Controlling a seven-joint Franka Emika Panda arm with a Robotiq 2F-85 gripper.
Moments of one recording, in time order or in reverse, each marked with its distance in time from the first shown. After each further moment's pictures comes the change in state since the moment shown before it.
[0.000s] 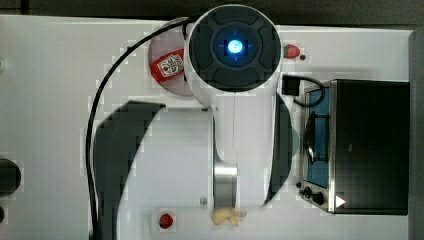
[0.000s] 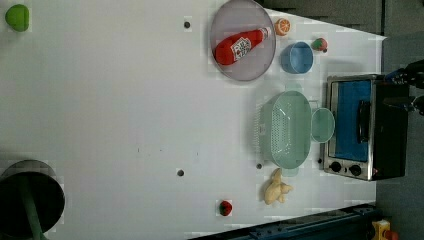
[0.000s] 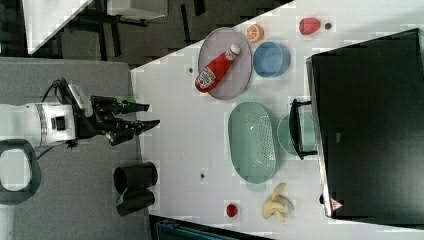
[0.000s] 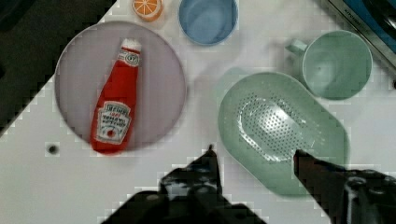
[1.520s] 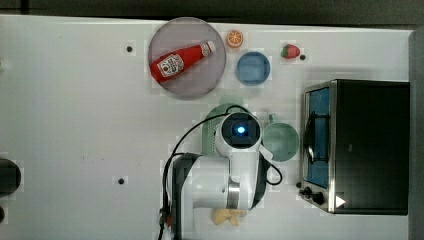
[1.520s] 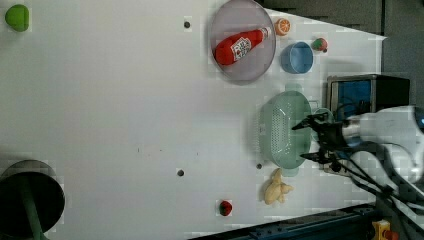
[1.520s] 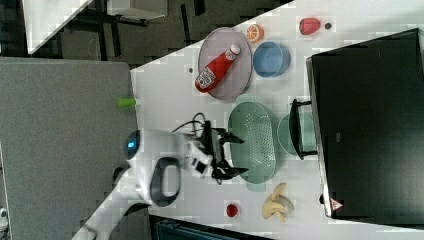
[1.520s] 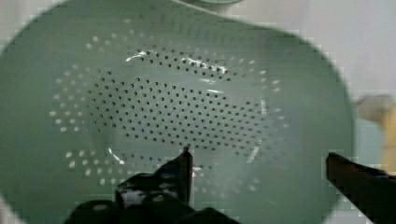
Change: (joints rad) arm -0.046 0.167 -0.036 -0.629 -0.011 0.616 0.478
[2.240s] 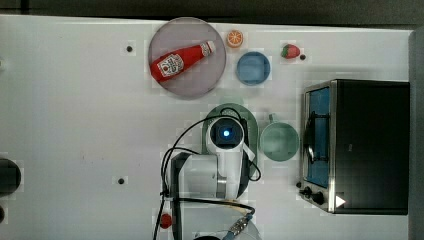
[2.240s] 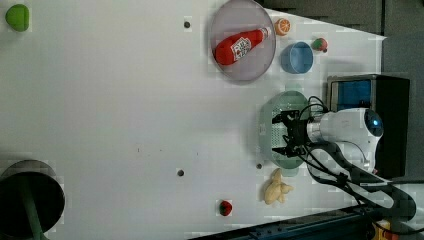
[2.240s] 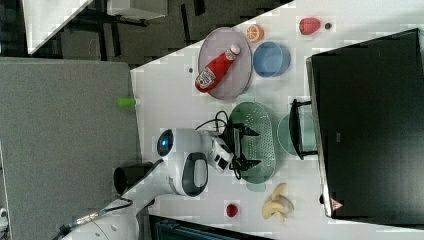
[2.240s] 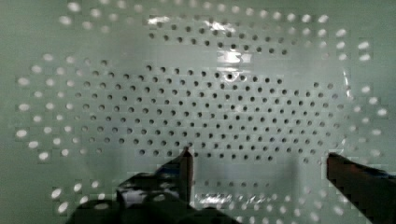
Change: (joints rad) arm 0.017 0.234 0.026 -0.004 0.015 0.286 0.147
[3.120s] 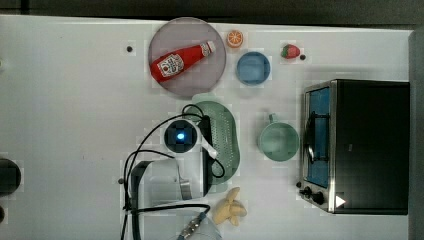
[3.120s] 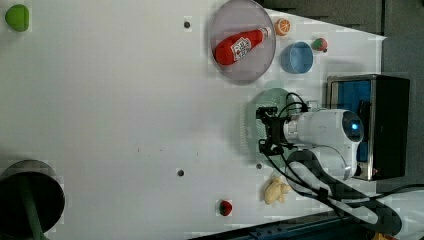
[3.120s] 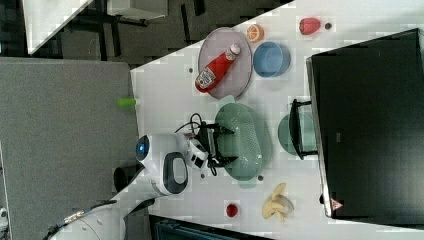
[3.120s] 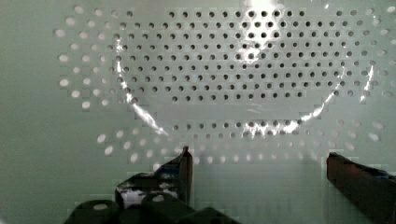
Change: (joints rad) arm 0.114 -0.003 0.090 0.010 0.008 0.047 0.132
